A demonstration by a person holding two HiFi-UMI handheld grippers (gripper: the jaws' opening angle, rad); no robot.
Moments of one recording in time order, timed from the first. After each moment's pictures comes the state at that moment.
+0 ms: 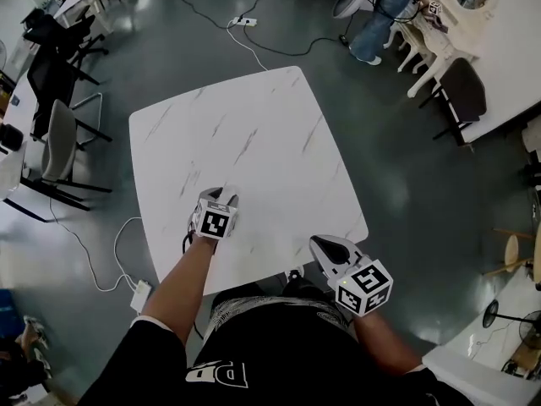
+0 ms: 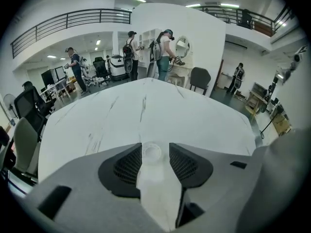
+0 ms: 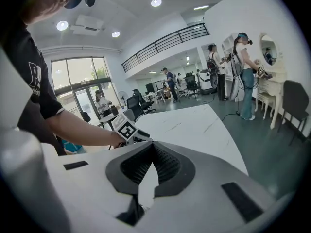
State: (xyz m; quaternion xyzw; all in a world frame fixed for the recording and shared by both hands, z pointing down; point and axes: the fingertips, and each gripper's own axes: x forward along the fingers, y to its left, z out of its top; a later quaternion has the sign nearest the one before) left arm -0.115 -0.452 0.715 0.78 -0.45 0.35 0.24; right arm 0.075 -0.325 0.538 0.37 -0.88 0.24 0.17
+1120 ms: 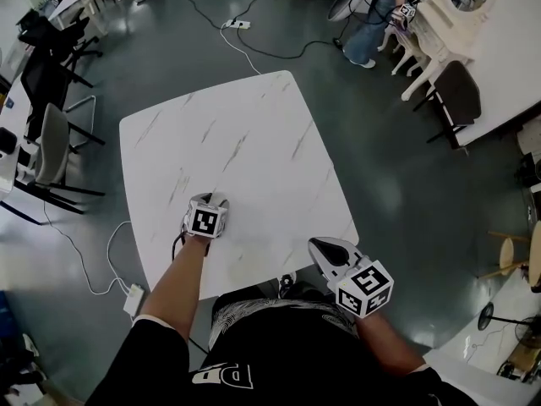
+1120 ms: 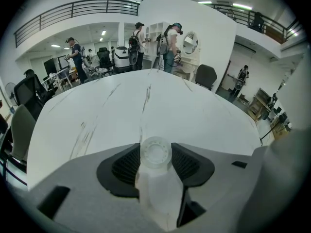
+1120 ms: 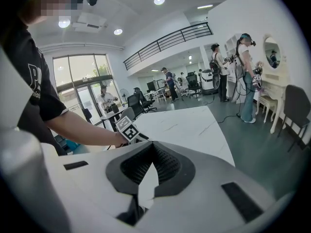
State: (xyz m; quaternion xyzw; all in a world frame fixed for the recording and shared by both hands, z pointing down) left arm -0.118 -0.467 0.752 0.76 -0.46 0.36 0.28; right arm 0.100 -0.339 0.535 0.36 -0.88 0.24 0.19
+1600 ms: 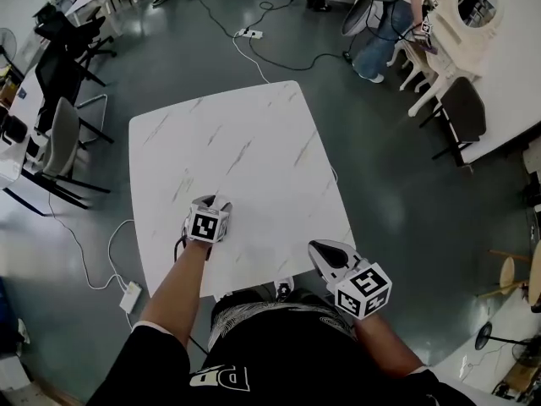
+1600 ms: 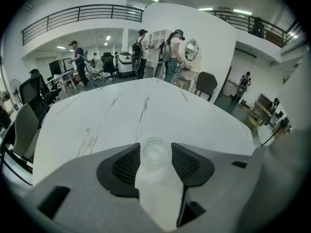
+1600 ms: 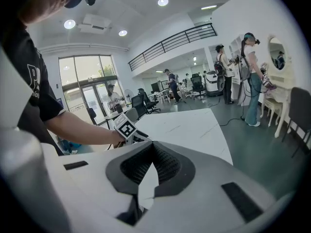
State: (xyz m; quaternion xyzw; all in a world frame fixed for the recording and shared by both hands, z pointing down) left arm -0.104 -0.457 0.717 0.76 -0.48 0.33 0.28; right arm 0.113 -0.340 0.529 0.34 -0.90 0.22 0.18
